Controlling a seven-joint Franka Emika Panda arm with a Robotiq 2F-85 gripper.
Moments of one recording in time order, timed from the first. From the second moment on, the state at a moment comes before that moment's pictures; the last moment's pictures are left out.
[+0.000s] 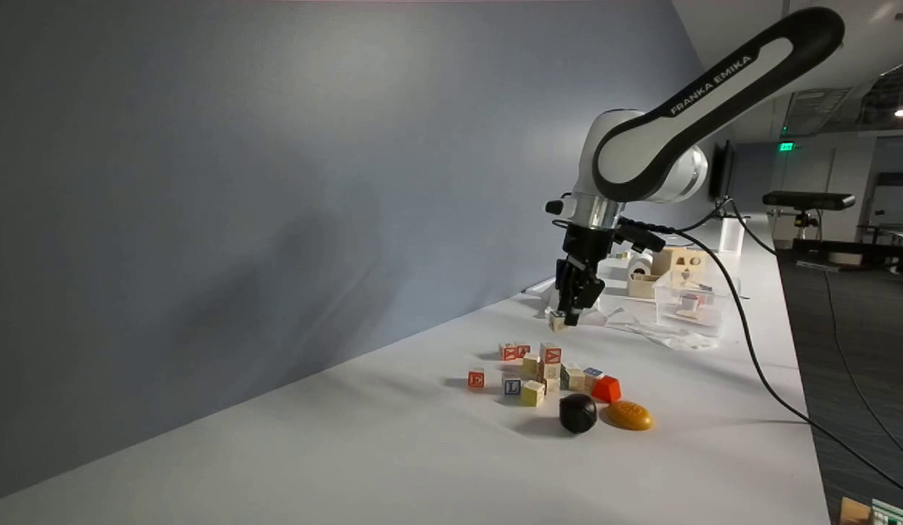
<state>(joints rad) 0.04 -0.26 -0.10 -2.46 0.02 2.38 -1.03</state>
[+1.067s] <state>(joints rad) 0.04 -0.17 -0.10 -2.41 0.08 2.41 -1.09</state>
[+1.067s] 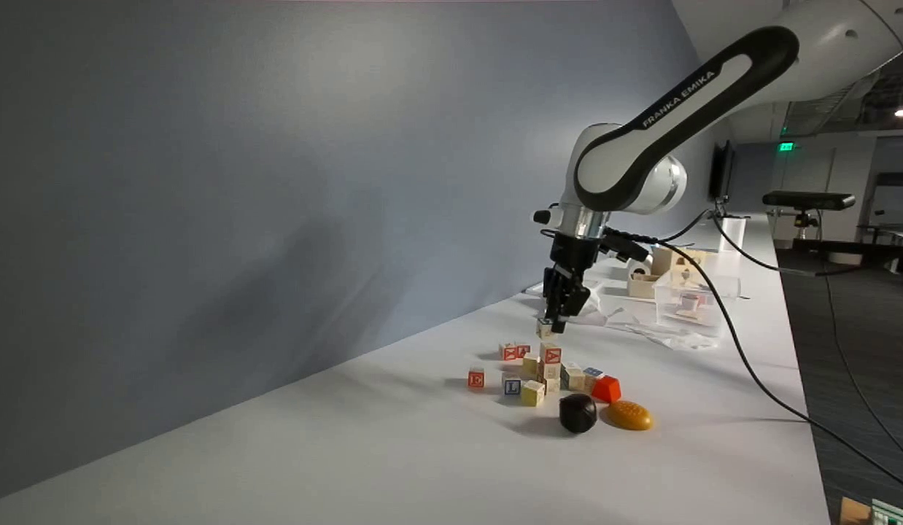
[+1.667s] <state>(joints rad) 0.04 -0.17 -0.10 -2.38 0.08 2.34 -1.08</state>
